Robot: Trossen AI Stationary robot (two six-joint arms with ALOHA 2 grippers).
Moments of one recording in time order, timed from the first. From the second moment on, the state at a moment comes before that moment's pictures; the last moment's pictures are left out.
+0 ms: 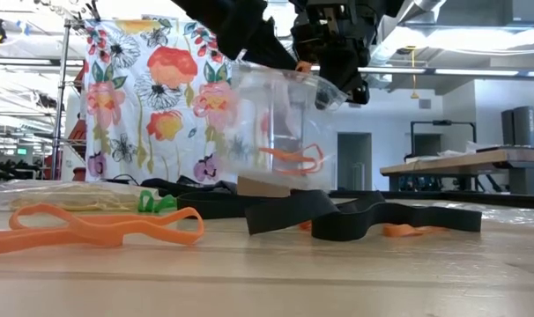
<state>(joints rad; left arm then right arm) -0.17 1.62 1.11 0.02 -0.50 0.33 -0.12 1.69 1.37 -0.78 -0.26 0.41</state>
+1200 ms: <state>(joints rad) -0.26 1.58 1.12 -0.12 -0.75 0.33 -0.16 1.69 1.37 -0.84 -0.29 0.54</state>
